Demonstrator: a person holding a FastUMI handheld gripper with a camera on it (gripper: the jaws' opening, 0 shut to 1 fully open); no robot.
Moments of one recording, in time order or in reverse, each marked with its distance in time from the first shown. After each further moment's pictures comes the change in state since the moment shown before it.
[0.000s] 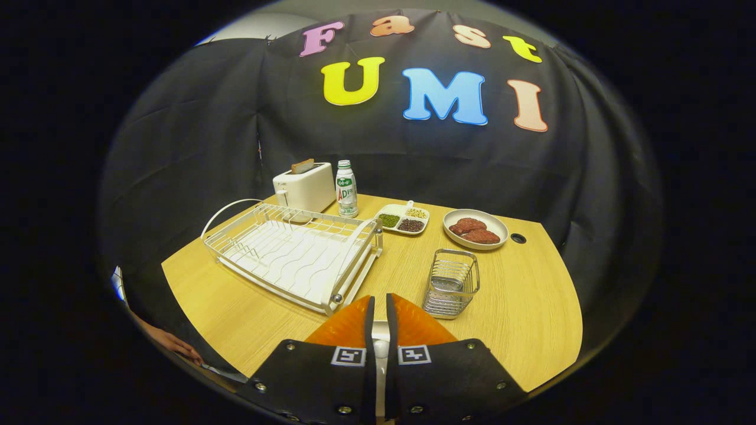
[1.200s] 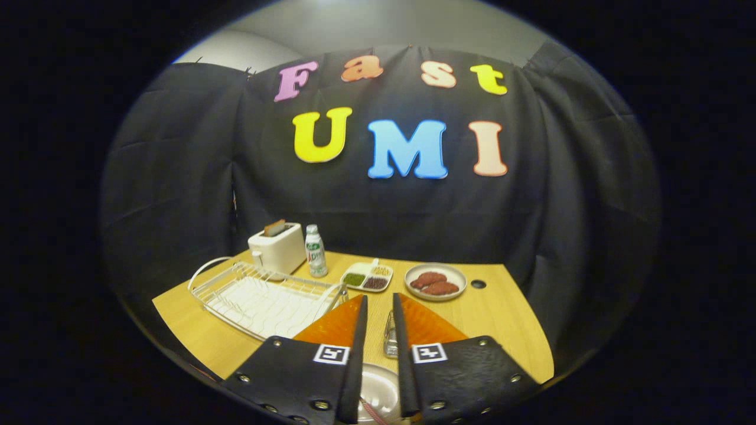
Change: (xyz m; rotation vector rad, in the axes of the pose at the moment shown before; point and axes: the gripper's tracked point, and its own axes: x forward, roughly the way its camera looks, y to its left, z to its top) arm -0.064 -0.063 0.112 0.051 -0.317 -0.166
